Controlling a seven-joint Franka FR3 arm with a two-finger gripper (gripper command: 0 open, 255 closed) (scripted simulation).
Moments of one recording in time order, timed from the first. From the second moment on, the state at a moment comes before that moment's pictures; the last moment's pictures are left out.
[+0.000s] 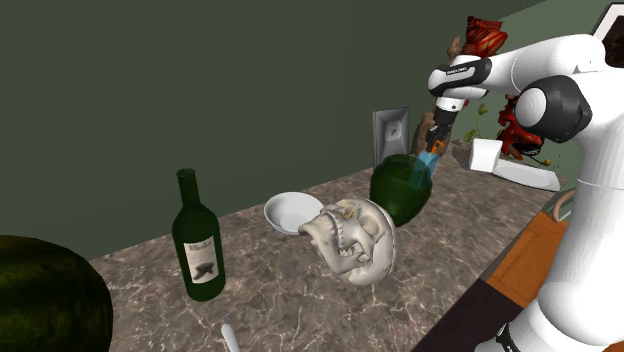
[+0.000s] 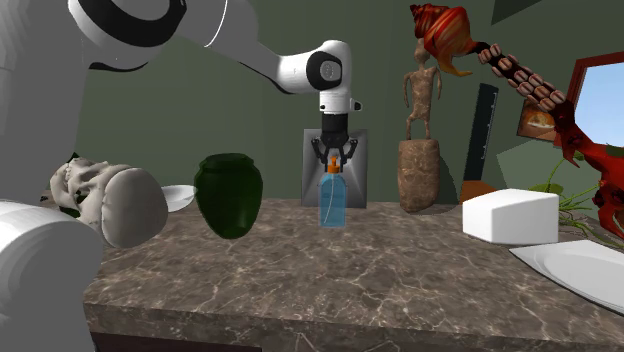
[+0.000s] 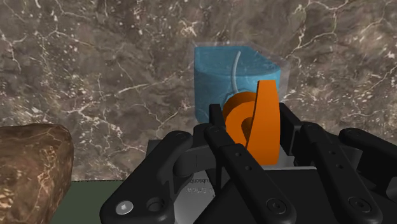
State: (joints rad) arm -0.24 0.36 -0.50 -1.56 0.18 1.89 -0.72
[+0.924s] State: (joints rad) arm -0.26 0.35 -0.51 -1.39 0.17 1.71 -0.71
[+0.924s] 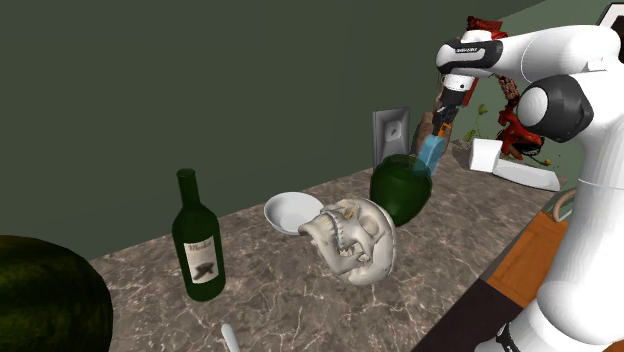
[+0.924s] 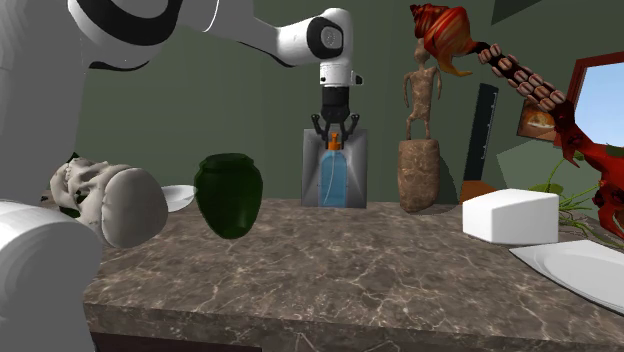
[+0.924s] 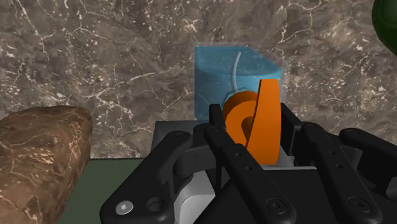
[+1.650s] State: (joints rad) arm -0.29 0.39 -0.51 -1.19 0.19 1.54 -0.71
